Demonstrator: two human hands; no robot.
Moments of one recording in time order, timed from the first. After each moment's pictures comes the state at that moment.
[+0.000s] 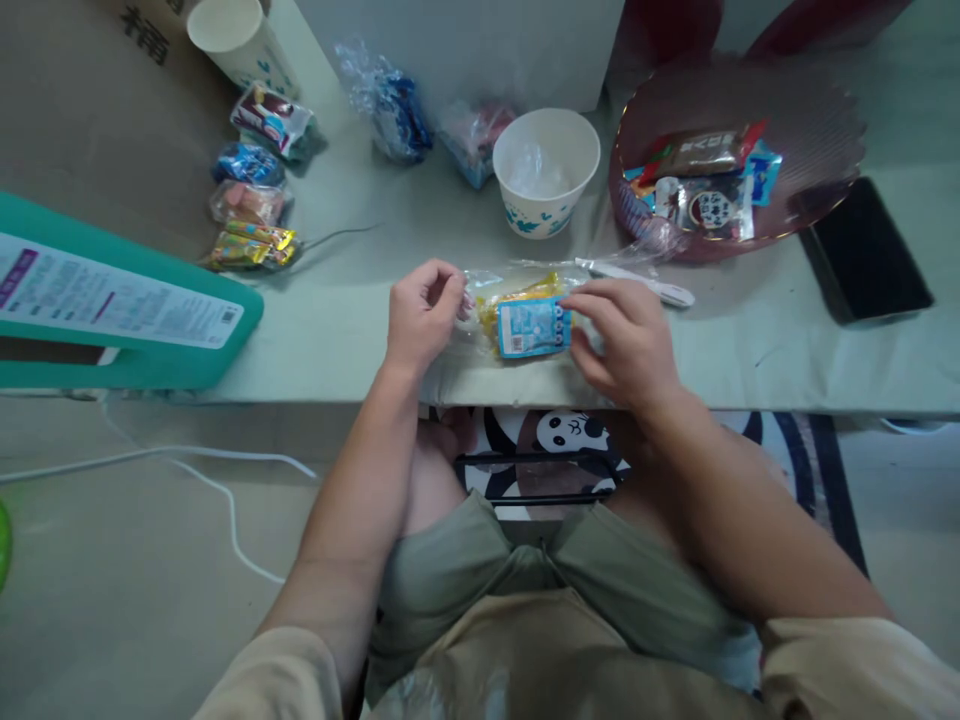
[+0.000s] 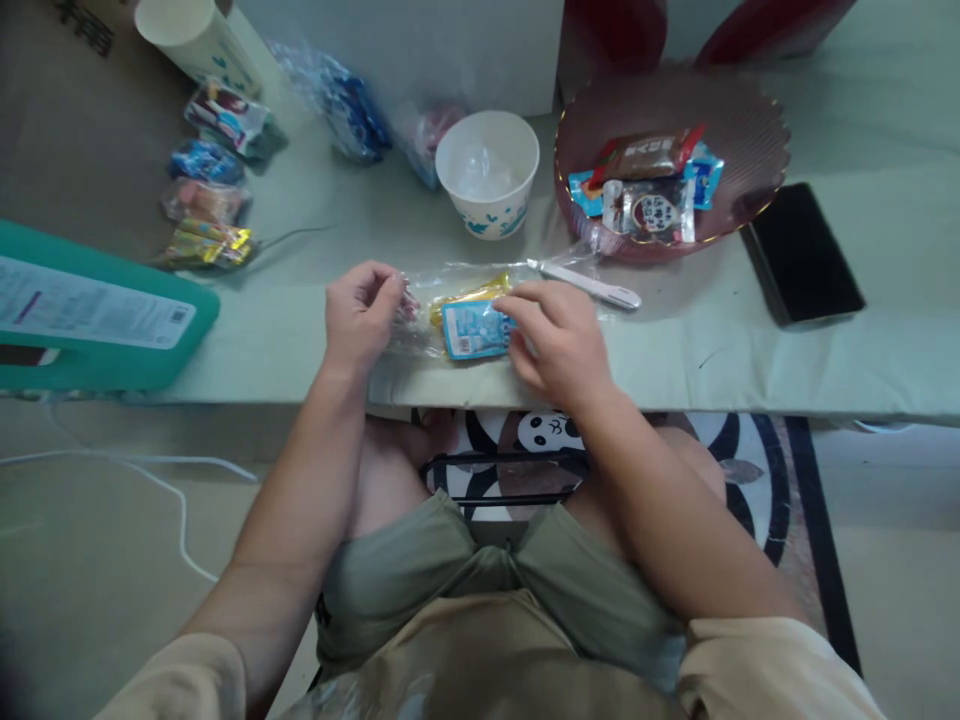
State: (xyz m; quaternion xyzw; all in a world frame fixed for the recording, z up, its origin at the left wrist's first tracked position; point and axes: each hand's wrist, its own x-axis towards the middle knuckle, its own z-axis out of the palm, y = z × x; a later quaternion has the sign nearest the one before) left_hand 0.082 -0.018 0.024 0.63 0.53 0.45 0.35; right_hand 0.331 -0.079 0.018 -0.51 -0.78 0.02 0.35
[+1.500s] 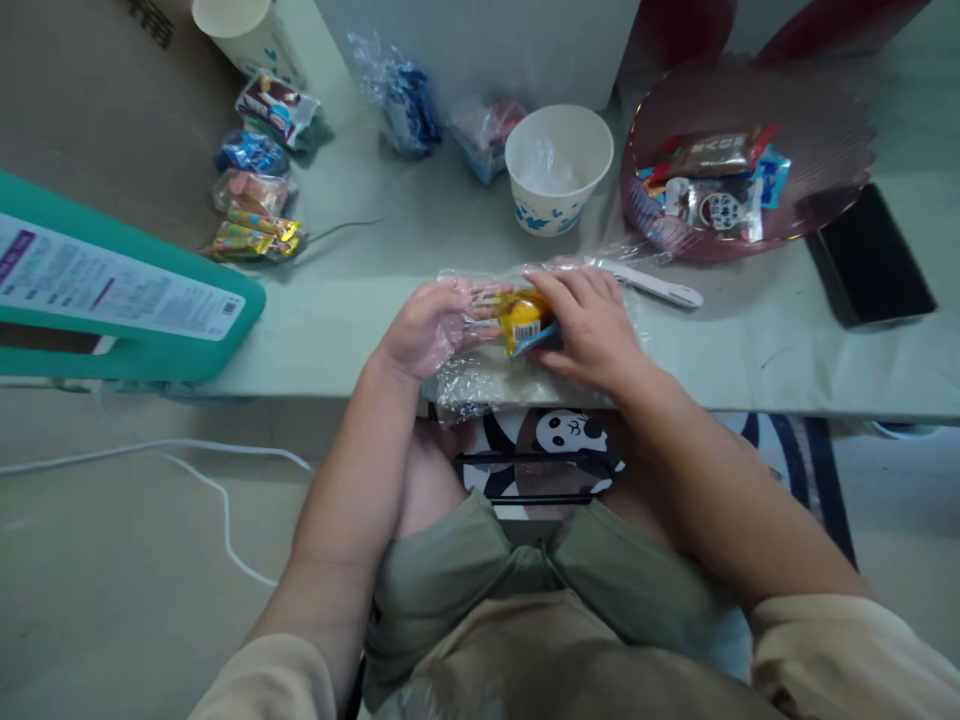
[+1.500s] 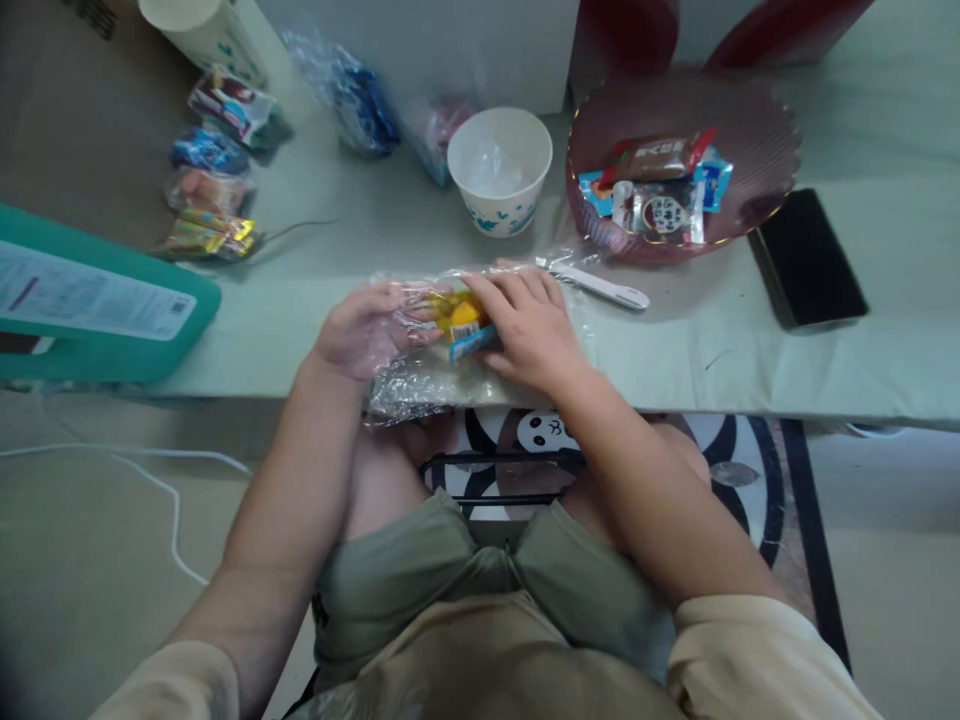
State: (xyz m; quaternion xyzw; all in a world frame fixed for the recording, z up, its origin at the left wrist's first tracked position) left_hand 0.077 -0.029 0.044 0.47 0.47 0.37 0.66; right_hand 0.299 -0.061 0.016 -0.50 -0.83 0.12 0.21
